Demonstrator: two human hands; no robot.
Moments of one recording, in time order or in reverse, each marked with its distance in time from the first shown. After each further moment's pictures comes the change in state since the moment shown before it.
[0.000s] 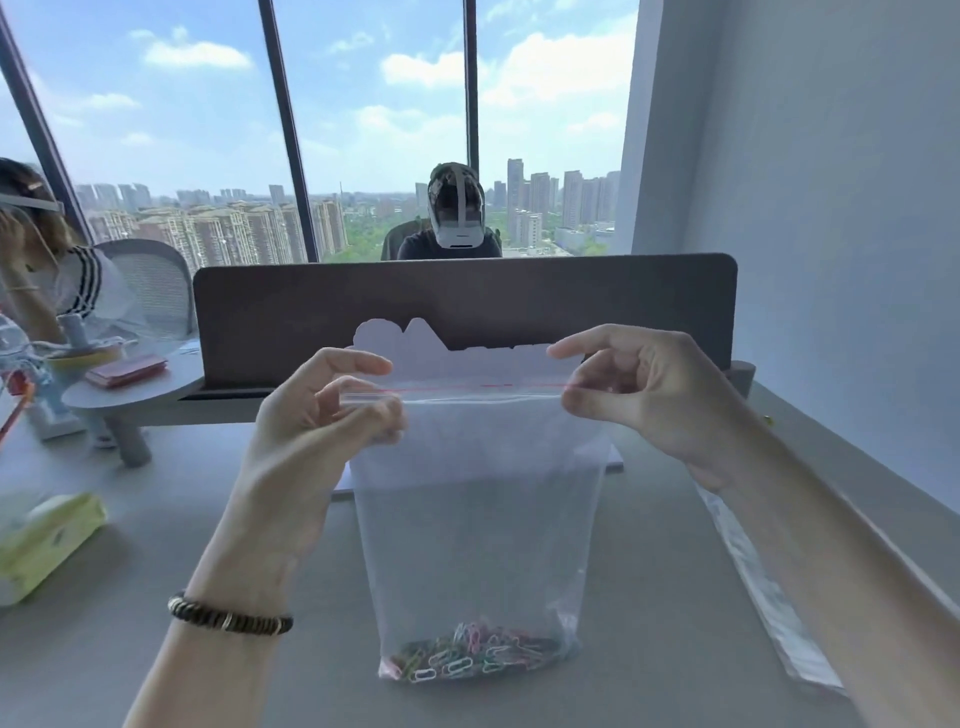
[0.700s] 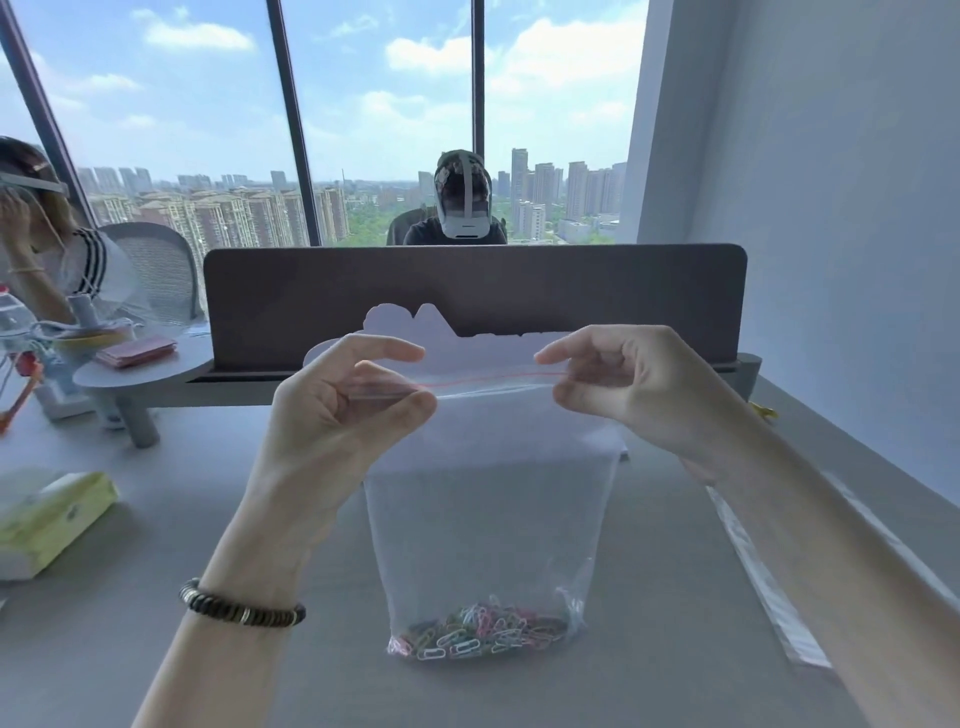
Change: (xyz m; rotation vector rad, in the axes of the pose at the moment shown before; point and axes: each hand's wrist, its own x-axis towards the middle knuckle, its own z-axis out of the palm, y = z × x) left_hand -0.013 0.004 0.004 0.110 -0.024 0.133; right_hand -0.003 -0.008 0.017 -0.057 -0.054 0.002
